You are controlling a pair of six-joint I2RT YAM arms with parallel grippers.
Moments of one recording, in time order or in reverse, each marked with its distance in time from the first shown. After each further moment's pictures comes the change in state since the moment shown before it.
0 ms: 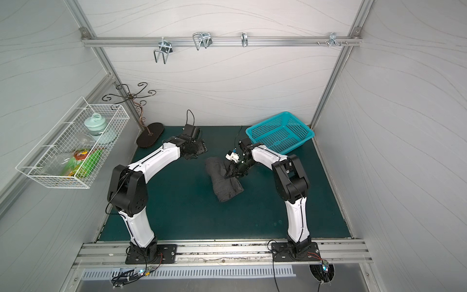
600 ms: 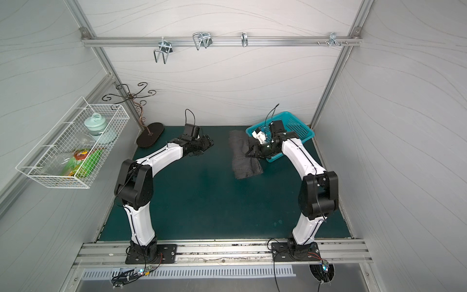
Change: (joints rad) left arm 0.040 0.137 -0.008 0.409 0.364 -0.186; right arm -0.294 -0.364 -0.002 -0.062 0.093 0.021
